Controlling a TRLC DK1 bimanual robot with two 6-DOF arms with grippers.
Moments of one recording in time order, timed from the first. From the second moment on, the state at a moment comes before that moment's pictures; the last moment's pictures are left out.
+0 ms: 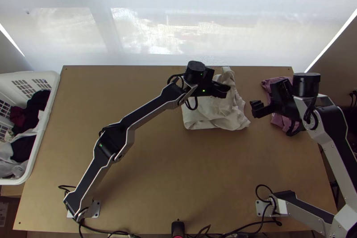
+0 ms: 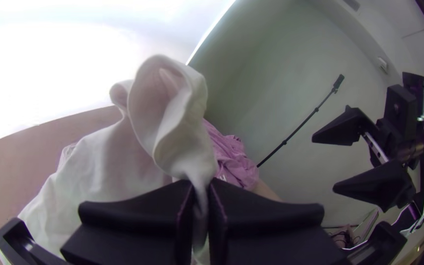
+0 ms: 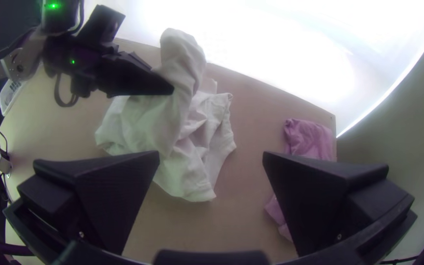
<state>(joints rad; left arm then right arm) -0.77 2.37 2.23 -0.14 0.45 -0.43 0.16 1.19 1.27 -0.83 -0.09 -0.23</state>
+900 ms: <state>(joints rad) -0.66 2.21 2.17 -0.43 0.48 -0.36 0.16 1.13 1.26 -0.84 -0.07 -0.21</state>
